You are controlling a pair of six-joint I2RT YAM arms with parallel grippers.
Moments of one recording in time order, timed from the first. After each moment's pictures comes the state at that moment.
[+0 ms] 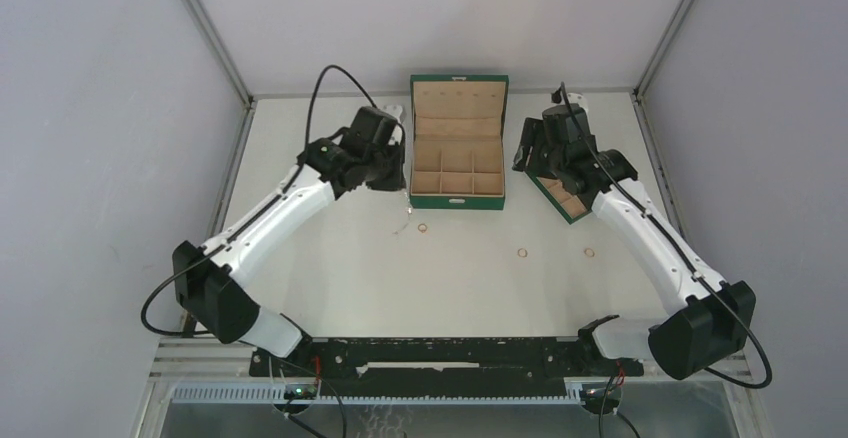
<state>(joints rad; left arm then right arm) -0.63 1.50 1.40 -0.78 -0.07 -0.43 0.39 1.30 1.26 -0.67 0.21 0.46</state>
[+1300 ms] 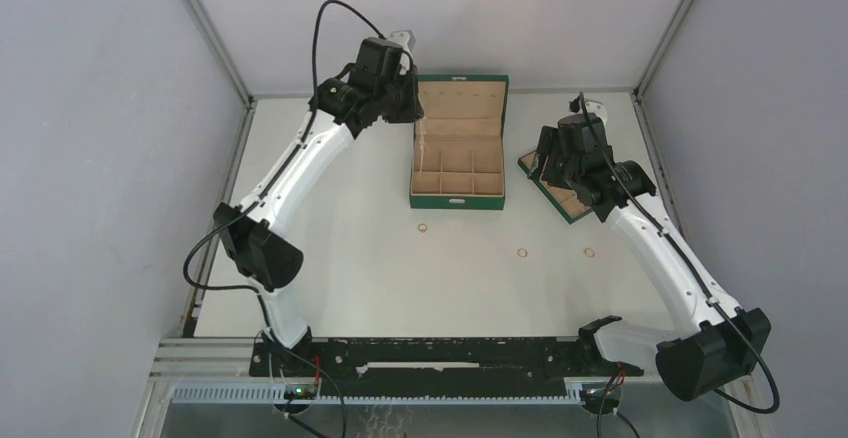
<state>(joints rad) -0.55 1.83 2.06 -0.84 -0.02 -0.40 0.35 1.19 1.22 -0.76 0.25 0.46</state>
